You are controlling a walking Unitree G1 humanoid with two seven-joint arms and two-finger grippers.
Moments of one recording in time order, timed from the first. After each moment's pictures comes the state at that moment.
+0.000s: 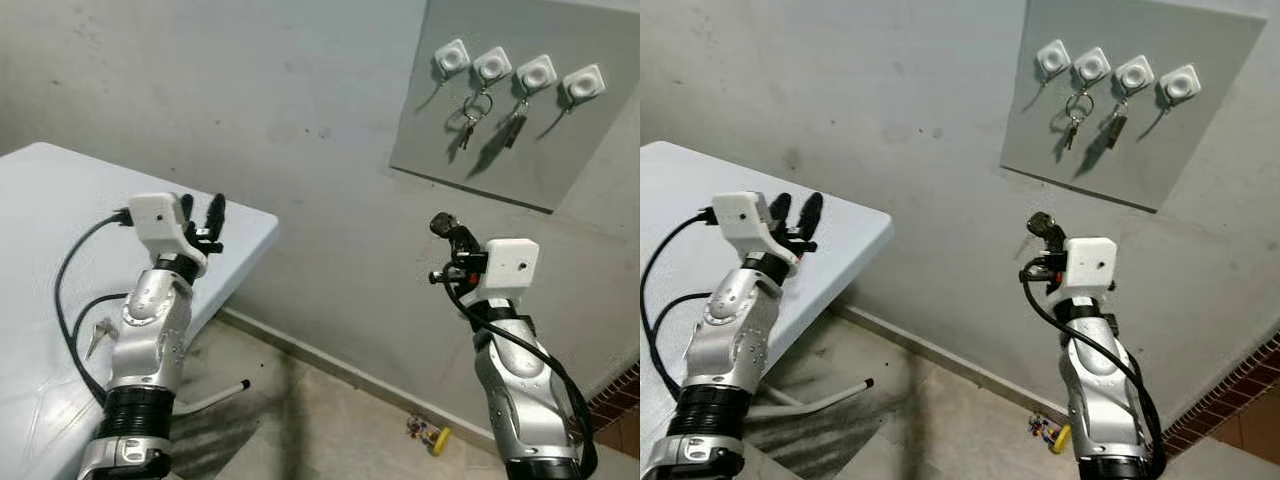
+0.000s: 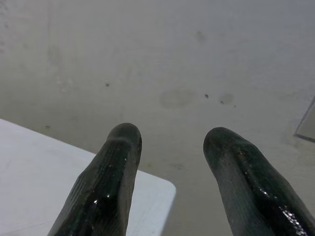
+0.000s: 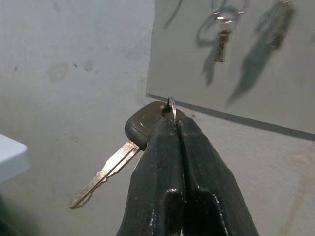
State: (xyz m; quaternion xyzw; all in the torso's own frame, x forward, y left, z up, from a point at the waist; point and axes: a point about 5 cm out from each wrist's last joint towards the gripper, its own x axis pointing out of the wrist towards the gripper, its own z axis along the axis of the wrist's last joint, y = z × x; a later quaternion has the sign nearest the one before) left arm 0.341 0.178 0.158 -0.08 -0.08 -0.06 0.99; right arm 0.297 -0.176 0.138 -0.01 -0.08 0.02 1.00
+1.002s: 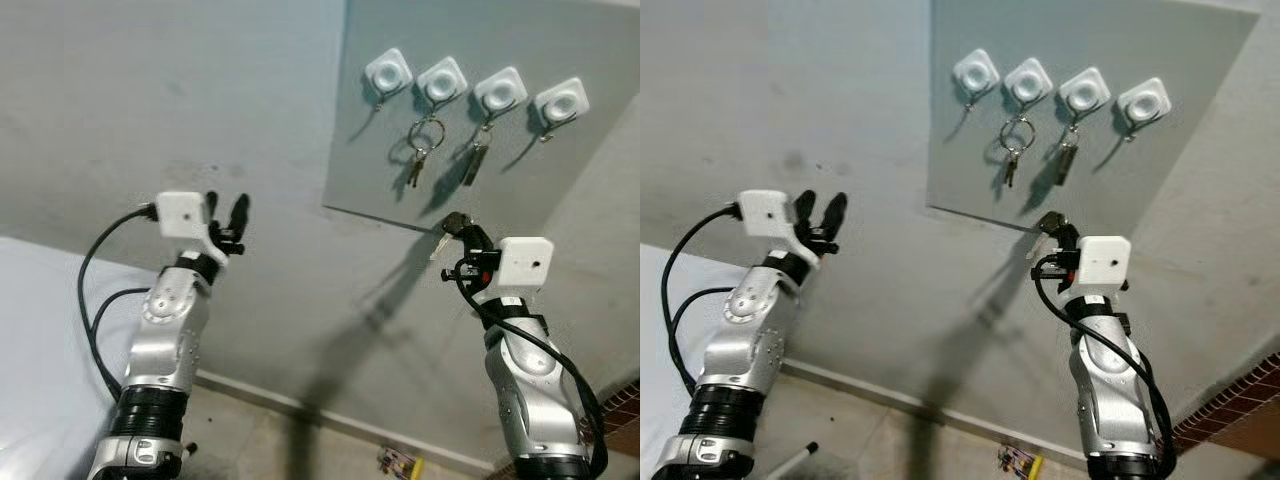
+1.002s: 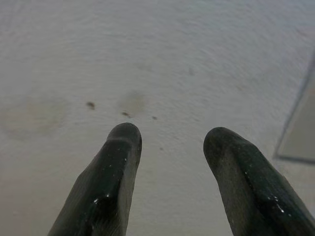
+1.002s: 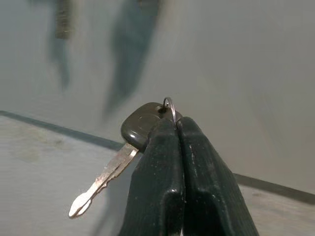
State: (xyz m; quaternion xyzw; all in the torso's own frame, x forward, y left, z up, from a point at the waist) left arm 0.337 0.150 0.163 -0.02 -0.09 -0.13 0.99; right arm 0.298 -0.177 0.139 -0.01 -0.08 0.02 1.00
